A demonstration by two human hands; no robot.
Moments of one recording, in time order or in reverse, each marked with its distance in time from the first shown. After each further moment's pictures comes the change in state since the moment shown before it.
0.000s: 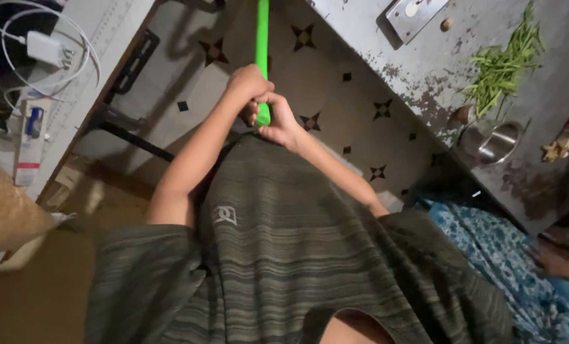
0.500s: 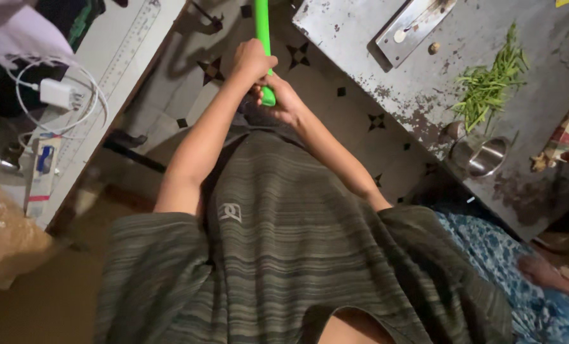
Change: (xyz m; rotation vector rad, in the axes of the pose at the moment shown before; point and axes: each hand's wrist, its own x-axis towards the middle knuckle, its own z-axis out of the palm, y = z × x) left_hand 0.092 0.050 -0.050 -0.080 0.221 0.138; right_hand 0.057 -0.104 0.013 -0.335 0.010 -0.218
